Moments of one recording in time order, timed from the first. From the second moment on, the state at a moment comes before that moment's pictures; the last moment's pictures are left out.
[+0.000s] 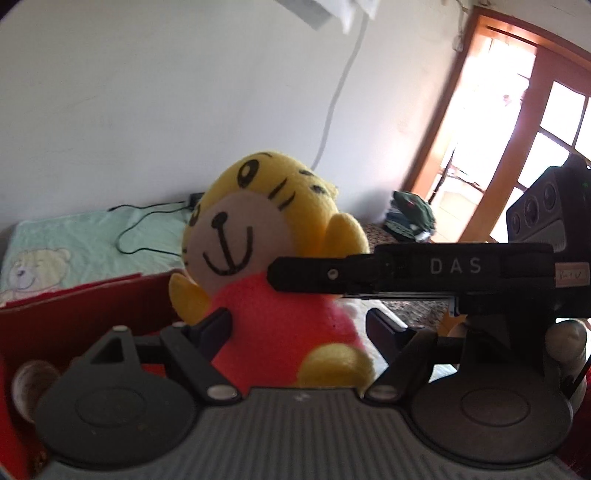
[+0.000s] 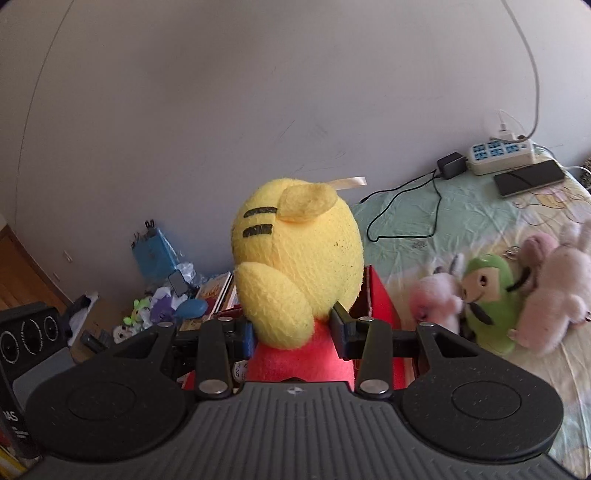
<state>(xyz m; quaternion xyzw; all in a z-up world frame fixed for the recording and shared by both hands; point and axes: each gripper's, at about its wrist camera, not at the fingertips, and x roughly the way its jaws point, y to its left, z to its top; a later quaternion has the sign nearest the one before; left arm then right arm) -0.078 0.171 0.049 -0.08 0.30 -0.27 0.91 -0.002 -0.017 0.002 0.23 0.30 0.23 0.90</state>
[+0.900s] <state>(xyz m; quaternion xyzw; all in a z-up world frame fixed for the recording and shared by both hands) -0.008 0.189 -0.046 -0.10 0.43 -0.21 0.87 0.060 0.030 -0.068 0.17 0.42 0.19 0.87</state>
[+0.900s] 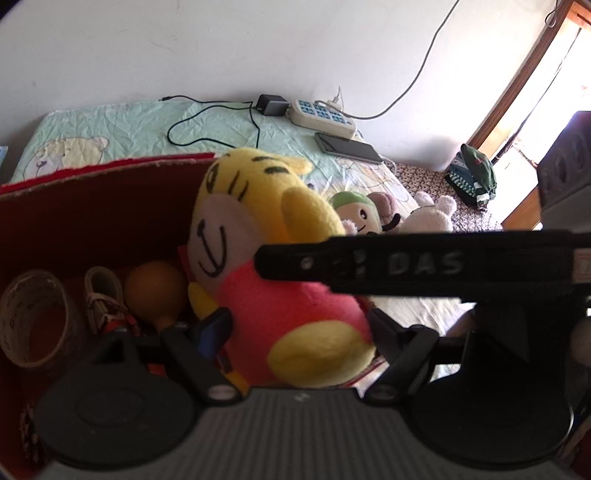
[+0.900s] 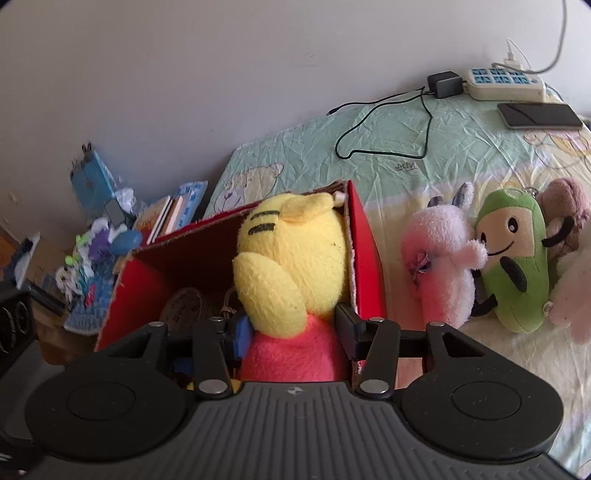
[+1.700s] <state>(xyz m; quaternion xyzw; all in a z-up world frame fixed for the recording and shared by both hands) 0.009 0.173 -0.063 -0.07 0.47 -0.18 0.86 0.054 0.012 -0.079 0.23 0.40 0.19 0.87</state>
